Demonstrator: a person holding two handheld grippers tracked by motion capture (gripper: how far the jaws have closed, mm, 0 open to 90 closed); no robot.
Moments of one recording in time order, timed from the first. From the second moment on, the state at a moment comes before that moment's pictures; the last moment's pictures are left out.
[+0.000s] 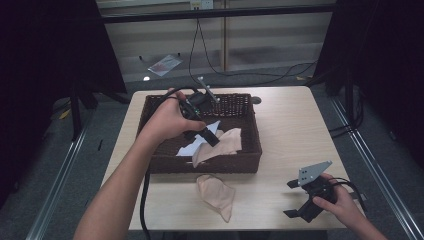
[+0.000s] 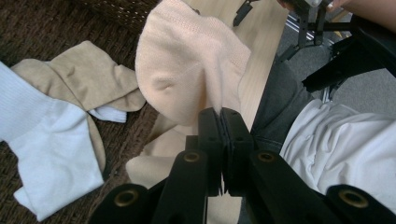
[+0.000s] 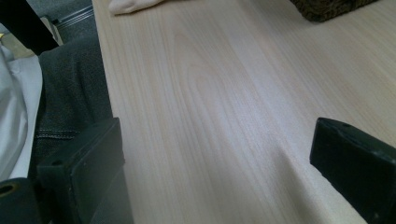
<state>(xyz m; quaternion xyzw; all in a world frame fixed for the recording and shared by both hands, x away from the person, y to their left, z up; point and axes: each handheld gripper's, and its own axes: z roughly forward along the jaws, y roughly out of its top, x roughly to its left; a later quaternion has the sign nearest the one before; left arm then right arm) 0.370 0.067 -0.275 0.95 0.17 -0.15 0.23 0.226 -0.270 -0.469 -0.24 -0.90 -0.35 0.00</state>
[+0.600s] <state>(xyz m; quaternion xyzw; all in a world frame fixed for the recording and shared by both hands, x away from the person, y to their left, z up) 0.352 0.061 -0.295 0.95 0.14 -0.15 0.24 0.225 -0.270 -0.468 -0.24 -0.90 -0.35 0.01</state>
